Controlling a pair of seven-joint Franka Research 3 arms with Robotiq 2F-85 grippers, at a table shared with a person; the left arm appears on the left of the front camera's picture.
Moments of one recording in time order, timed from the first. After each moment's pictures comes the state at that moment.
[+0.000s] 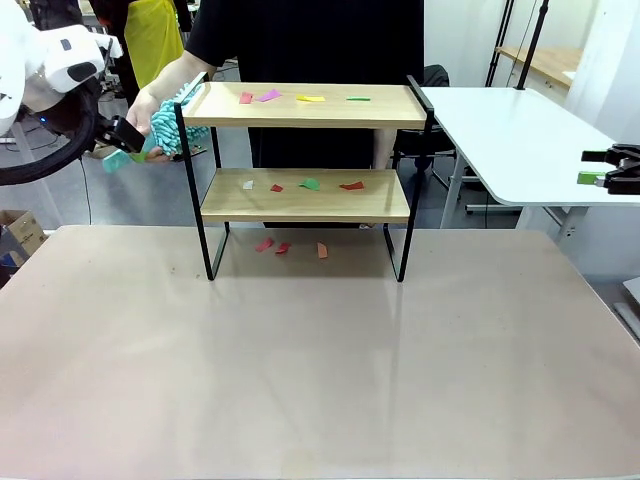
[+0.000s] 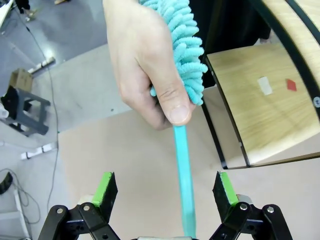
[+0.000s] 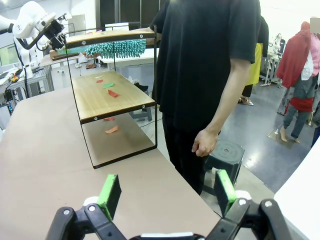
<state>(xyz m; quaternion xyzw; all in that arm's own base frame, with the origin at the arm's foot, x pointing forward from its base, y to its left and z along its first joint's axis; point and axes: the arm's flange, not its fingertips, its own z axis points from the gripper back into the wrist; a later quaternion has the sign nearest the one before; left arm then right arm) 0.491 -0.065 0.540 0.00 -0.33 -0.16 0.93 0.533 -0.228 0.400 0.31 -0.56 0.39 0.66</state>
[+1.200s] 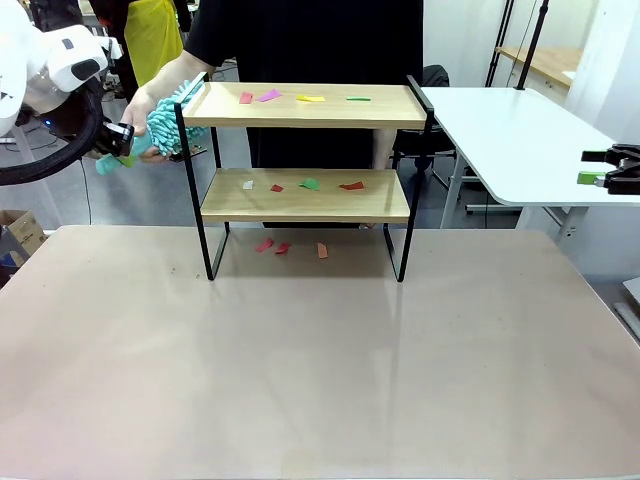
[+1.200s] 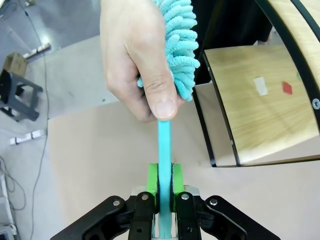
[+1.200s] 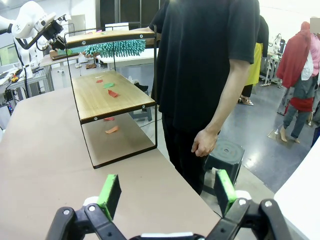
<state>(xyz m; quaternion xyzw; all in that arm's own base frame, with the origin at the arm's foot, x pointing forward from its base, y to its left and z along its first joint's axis) 0.487 -0.070 0.535 -0.02 -0.32 -0.12 0.94 0.533 -0.228 0.400 0.31 -0.56 0.39 0.66</state>
